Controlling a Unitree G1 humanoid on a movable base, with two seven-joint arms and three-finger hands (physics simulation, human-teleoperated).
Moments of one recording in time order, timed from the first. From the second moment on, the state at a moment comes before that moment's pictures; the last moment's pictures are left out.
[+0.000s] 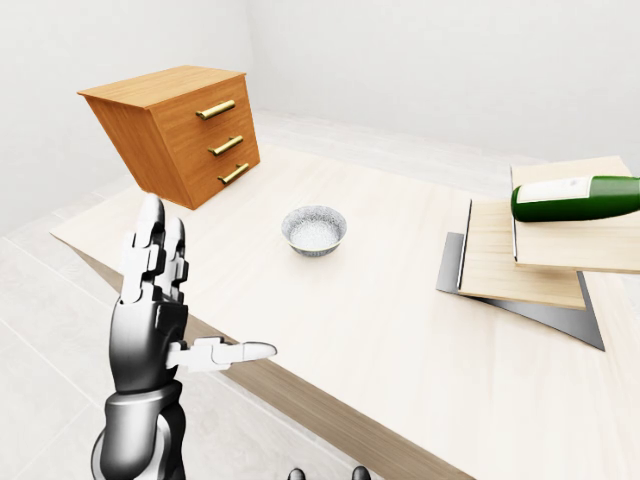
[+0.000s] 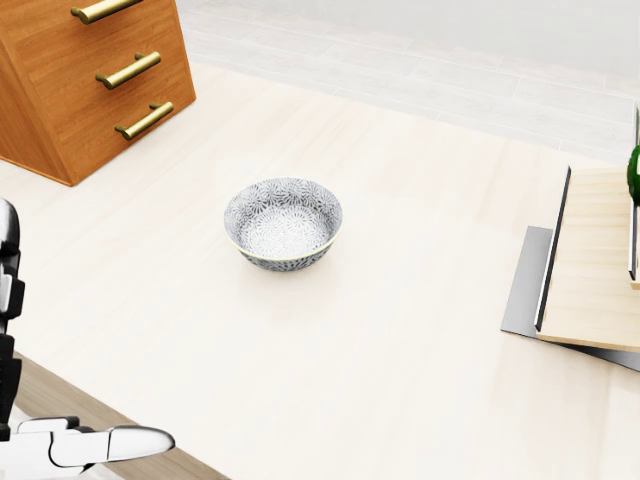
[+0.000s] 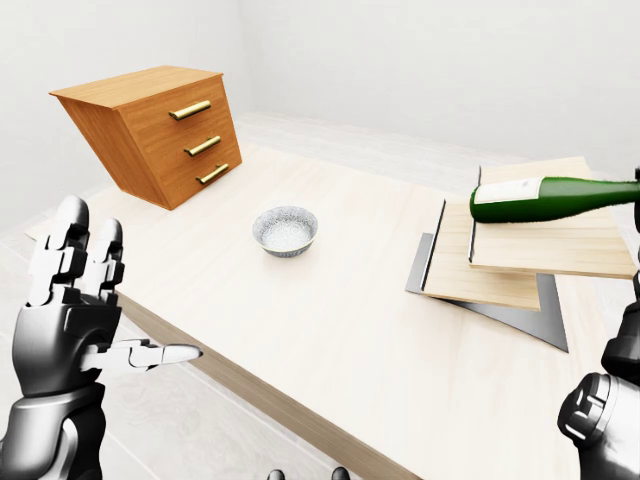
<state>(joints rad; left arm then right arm) 0.22 -0.02 0.16 -0.80 0.02 0.09 -0.17 -0.75 -0.93 -0.51 0.83 1.19 0.09 -0.27</state>
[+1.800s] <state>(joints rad) 0.25 -0.02 0.13 -0.78 0.04 0.09 -0.17 -0.47 -0.92 -0.61 0.73 1.32 0.09 -0.28</state>
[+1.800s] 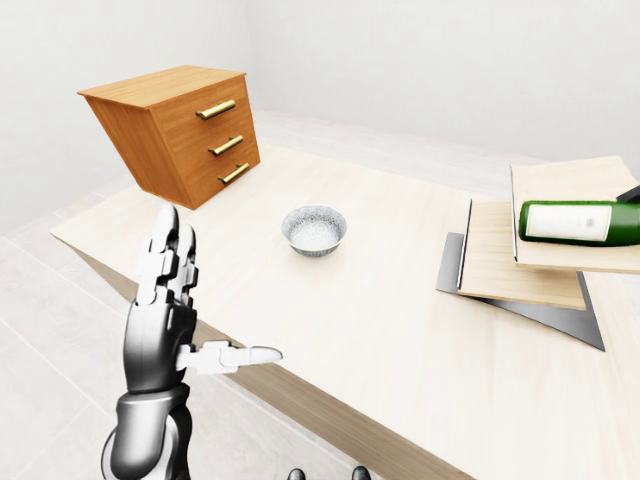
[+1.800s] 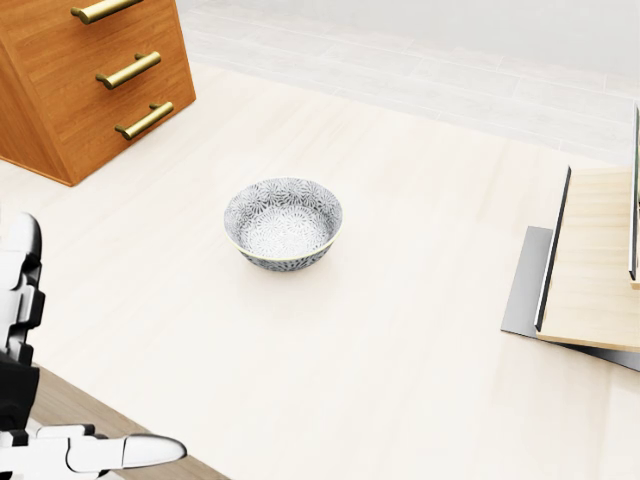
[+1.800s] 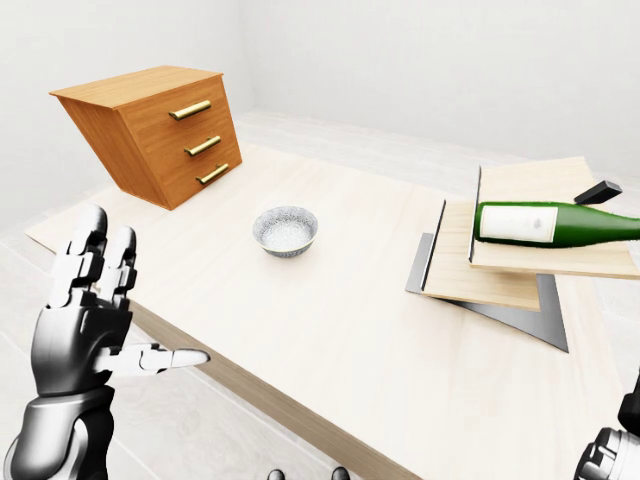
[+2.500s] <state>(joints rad) 0.25 -0.02 0.13 -0.78 0.03 0.09 -0.17 -0.45 -0.89 -0.61 0.72 1.31 0.09 -0.31</state>
